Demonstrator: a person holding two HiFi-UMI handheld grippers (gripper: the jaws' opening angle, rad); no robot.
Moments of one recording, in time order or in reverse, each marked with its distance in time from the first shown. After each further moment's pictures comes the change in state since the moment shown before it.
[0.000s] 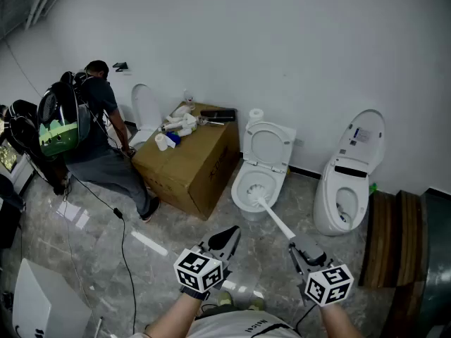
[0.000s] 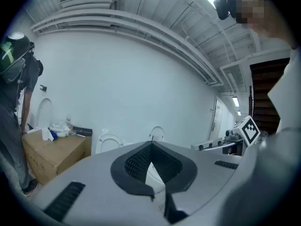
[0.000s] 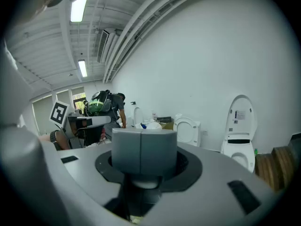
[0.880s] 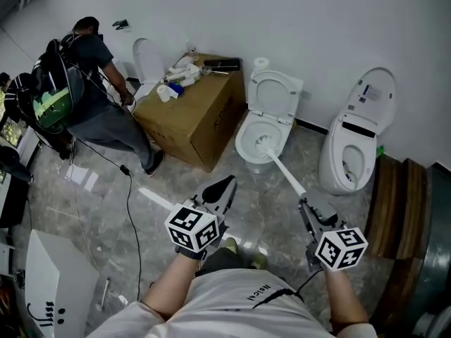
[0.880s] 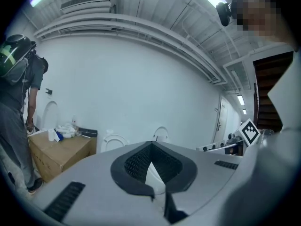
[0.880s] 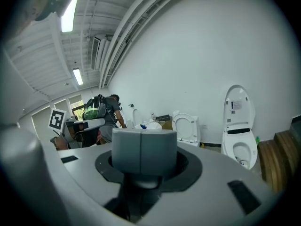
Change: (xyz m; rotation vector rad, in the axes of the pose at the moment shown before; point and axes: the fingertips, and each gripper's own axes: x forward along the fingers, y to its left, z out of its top) left arm -0.007 -0.006 -0.004 0.013 -0.018 0.067; right arm -0.019 -0.027 -0.016 0.119 -0.014 0.014
